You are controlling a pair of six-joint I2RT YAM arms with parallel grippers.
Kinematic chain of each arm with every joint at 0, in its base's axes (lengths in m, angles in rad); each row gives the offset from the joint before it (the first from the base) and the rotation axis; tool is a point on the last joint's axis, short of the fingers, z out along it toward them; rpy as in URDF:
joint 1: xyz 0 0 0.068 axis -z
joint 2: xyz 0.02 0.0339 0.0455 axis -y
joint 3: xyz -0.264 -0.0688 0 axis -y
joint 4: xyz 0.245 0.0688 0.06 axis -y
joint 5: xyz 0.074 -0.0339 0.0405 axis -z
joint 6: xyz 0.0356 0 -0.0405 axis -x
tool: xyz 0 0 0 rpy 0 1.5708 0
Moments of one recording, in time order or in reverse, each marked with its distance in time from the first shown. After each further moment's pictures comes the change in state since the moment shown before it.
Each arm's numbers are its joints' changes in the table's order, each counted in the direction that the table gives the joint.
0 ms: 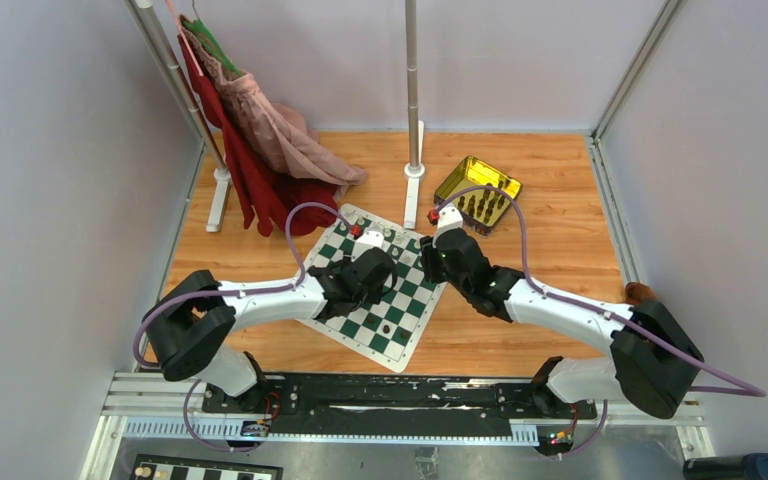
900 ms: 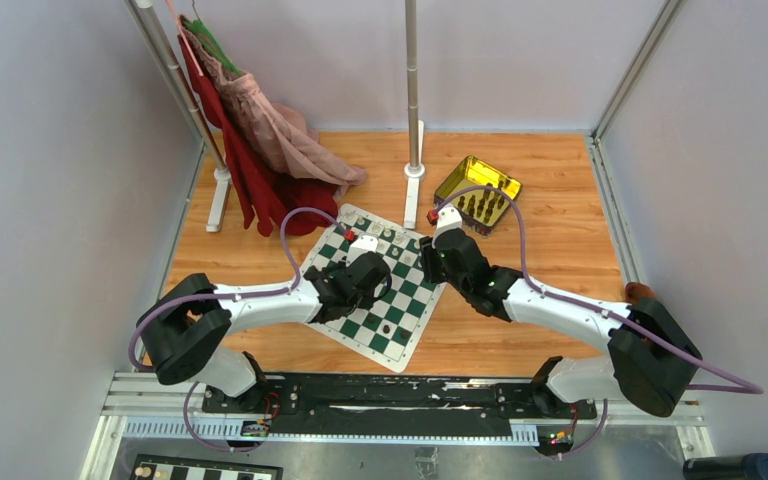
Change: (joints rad) left arm -0.006 0.031 -0.060 0.005 0.024 0.027; right arm 0.001 -0.015 0.000 0.003 0.000 -0.005
